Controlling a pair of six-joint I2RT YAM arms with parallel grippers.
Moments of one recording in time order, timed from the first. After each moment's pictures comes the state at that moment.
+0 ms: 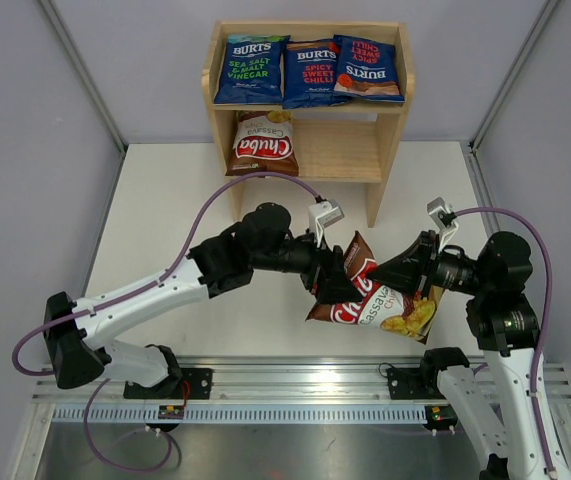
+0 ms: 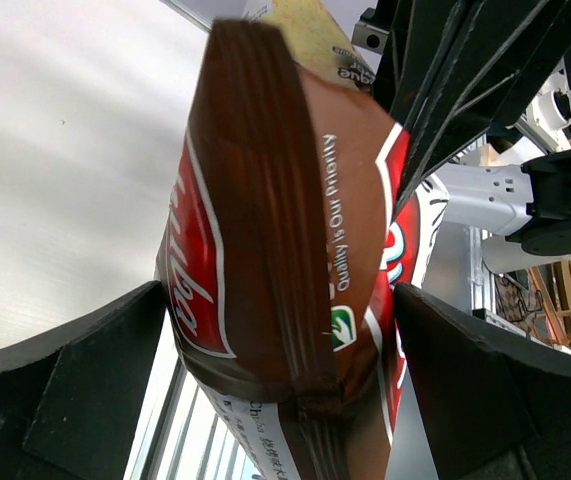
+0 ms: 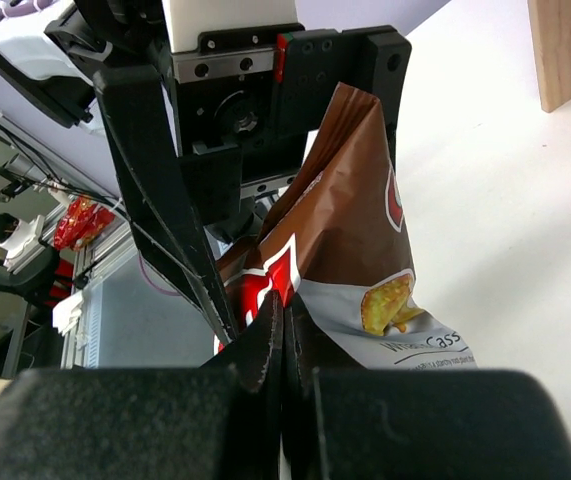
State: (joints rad) left arm -1.04 1.32 1.22 -0.21 0.50 -0.48; right arm 0.11 0.59 0.89 -0.39 -1.14 0.46
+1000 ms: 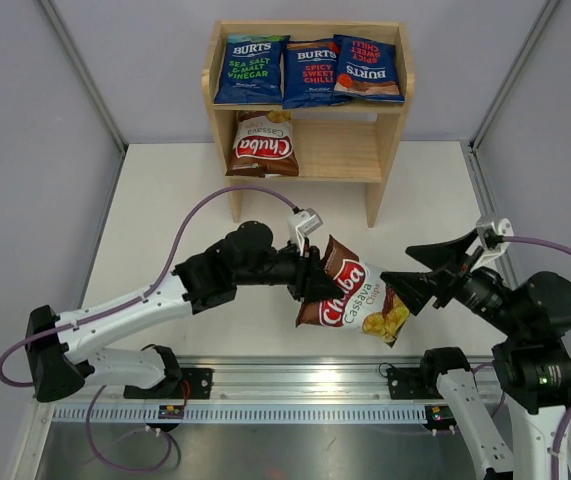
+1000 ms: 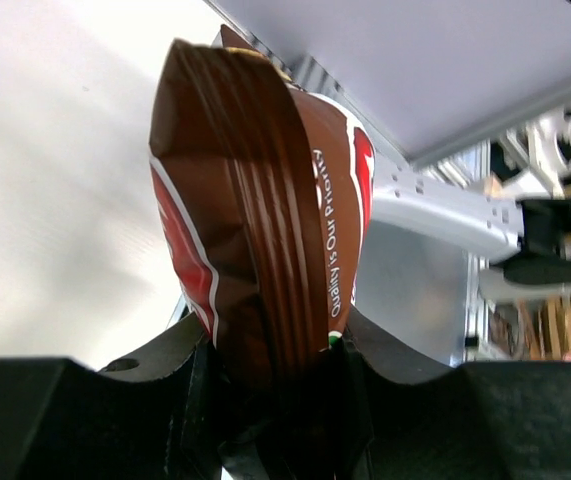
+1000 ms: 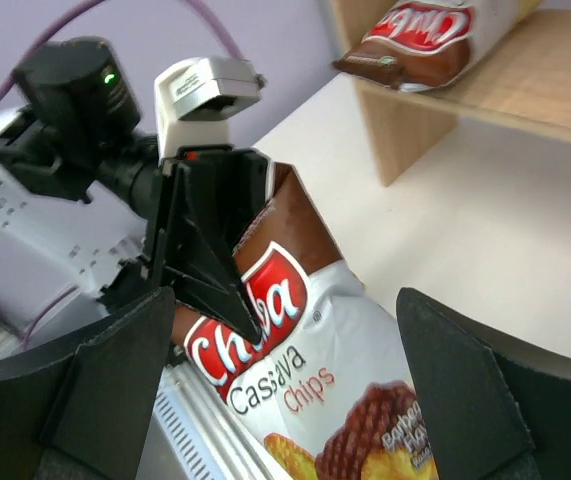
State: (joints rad) left arm -1.05 1.21 1.06 -0.15 0.41 -0.58; right arm 0.11 0.45 1.03 -0.55 -0.82 0.39
